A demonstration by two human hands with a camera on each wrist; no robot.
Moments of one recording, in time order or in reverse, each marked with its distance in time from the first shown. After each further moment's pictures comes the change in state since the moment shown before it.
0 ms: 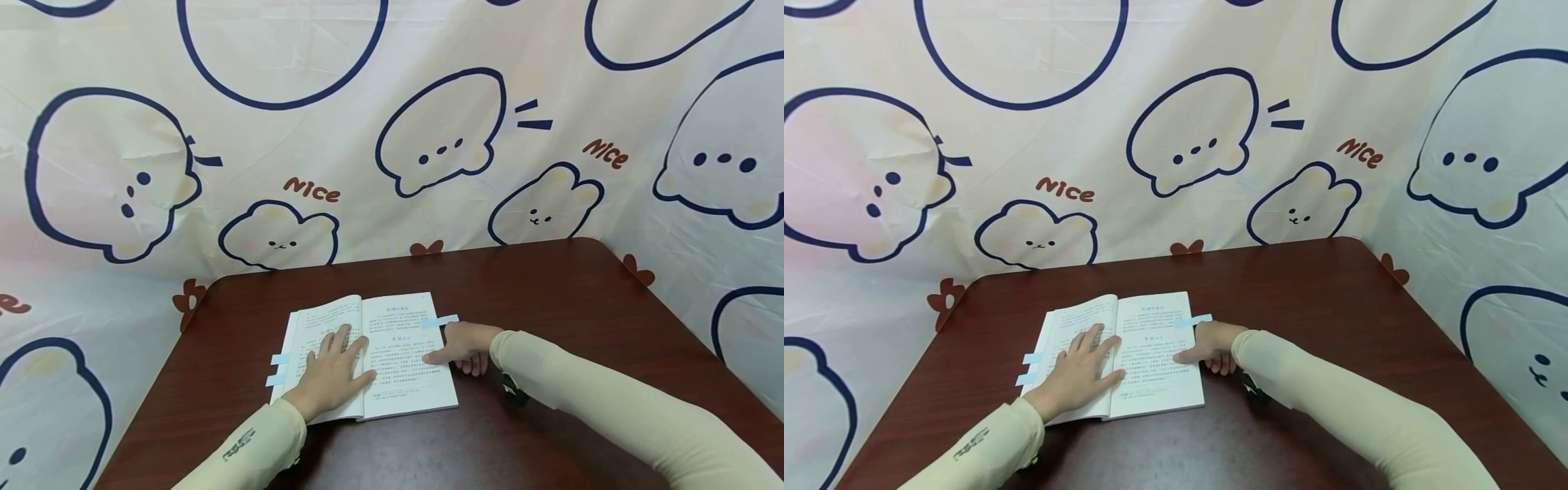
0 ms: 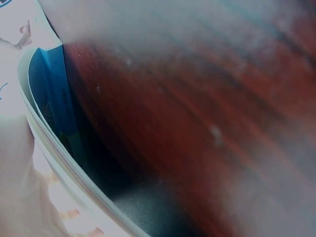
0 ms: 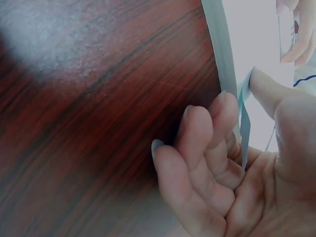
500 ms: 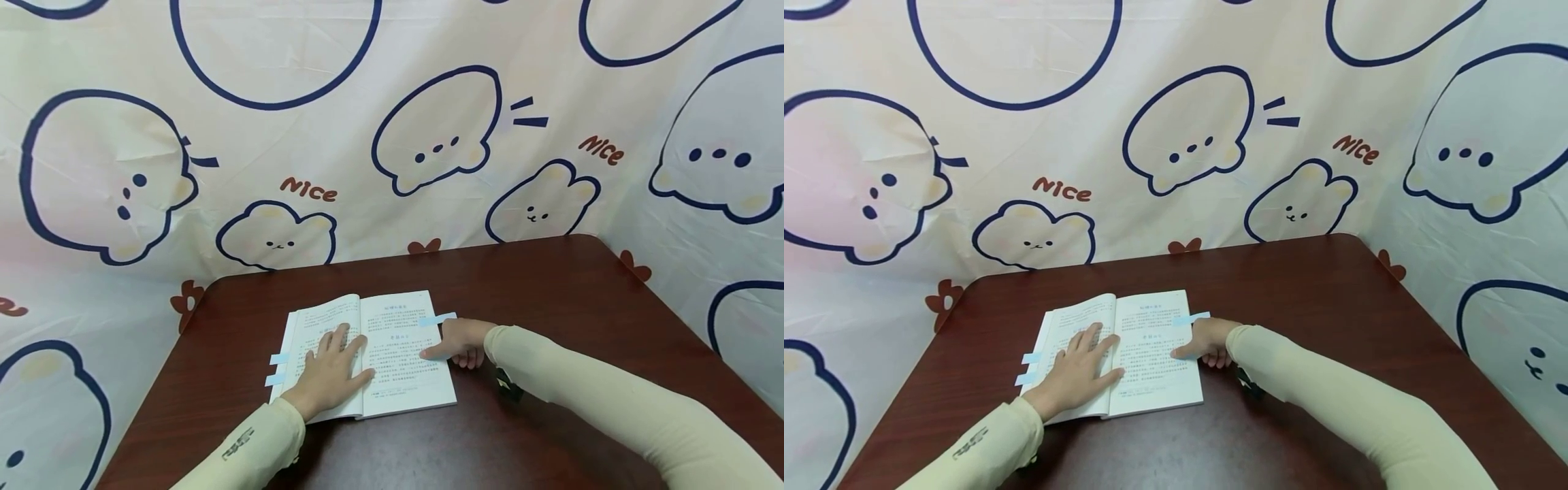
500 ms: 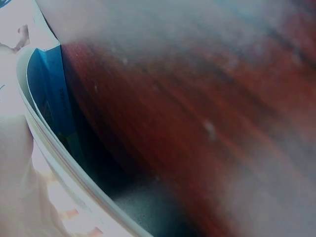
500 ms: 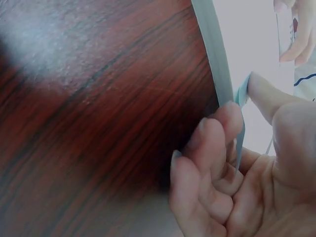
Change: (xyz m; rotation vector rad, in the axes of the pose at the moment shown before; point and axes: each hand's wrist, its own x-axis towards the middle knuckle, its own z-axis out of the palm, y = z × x) left_hand 0.001 -0.002 0.000 0.014 -0.011 0.006; right_hand 0.003 -0.004 -0.001 0.034 0.017 0.046
